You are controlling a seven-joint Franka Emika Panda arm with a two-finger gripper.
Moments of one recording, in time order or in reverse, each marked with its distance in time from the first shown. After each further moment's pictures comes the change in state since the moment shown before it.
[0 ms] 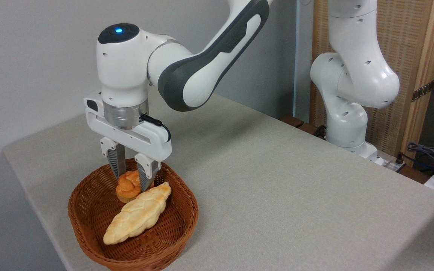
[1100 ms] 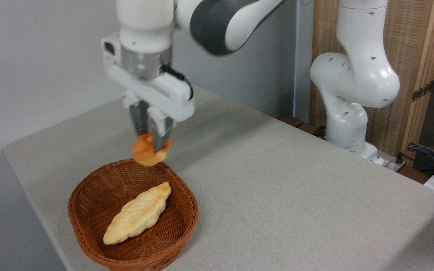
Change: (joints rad) arm 0.009 -0.217 0.133 0.050 -0.096 -0.349 0.304
